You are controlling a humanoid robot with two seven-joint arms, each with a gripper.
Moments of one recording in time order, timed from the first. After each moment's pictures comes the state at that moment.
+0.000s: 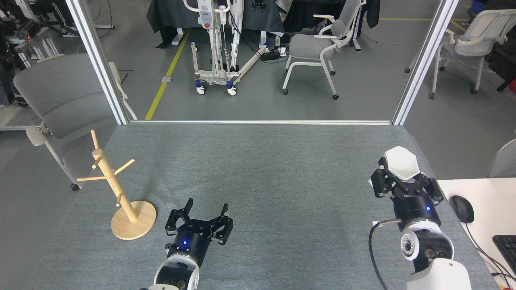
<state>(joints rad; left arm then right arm) -0.17 -0.13 -0.07 -1.37 -1.63 -0.11 -0.02 -0.24 -0.03 -0.18 -1.55 1.31 -0.09 0.18</state>
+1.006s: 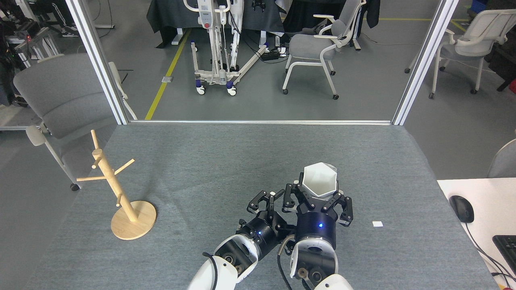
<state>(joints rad) -0.40 -0.14 -0.47 -1.18 -1.70 -0.30 0.01 -0.26 0.04 0.56 -1.60 1.47 0.80 0.27</state>
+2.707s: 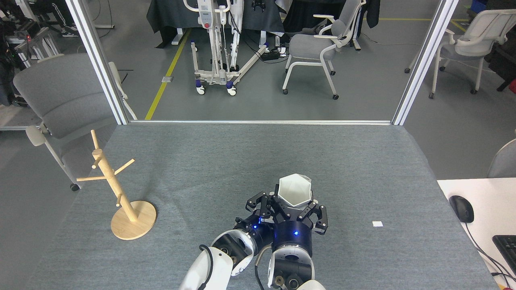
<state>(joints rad) -0.45 -0.14 -0.46 -1.09 -1.61 -0.34 -0.03 -0.26 0.12 0.61 -1.52 1.48 0.77 0.28</state>
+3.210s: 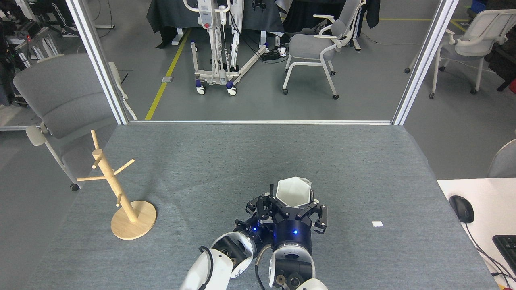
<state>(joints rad) -0.45 -0.13 -0.46 -1.06 -1.61 -0.34 -0.01 -0.26 0.12 0.60 -1.51 1.47 0.73 0.25</state>
